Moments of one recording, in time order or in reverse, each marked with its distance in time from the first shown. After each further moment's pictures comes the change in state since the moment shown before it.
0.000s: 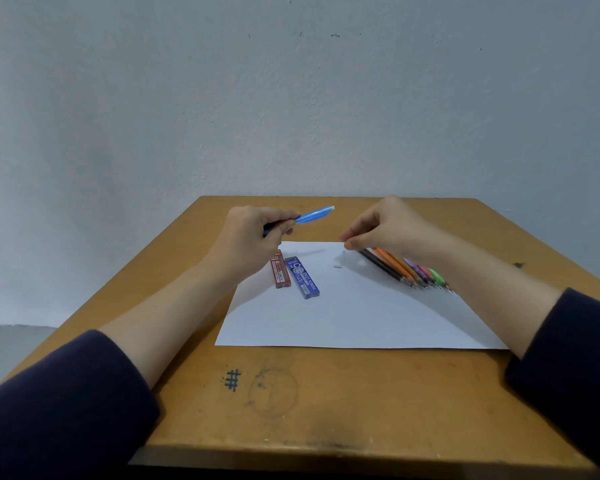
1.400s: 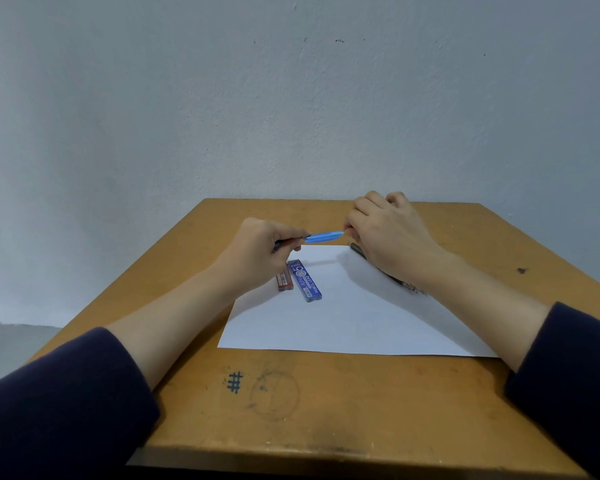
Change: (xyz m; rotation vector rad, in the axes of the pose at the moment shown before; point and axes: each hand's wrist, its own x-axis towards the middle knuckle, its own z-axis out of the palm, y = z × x) left_hand -0.006 -0.002 0.005 0.031 -0.102 0.076; right_hand 0.012 0.020 0.018 -0.974 0.512 -0.696
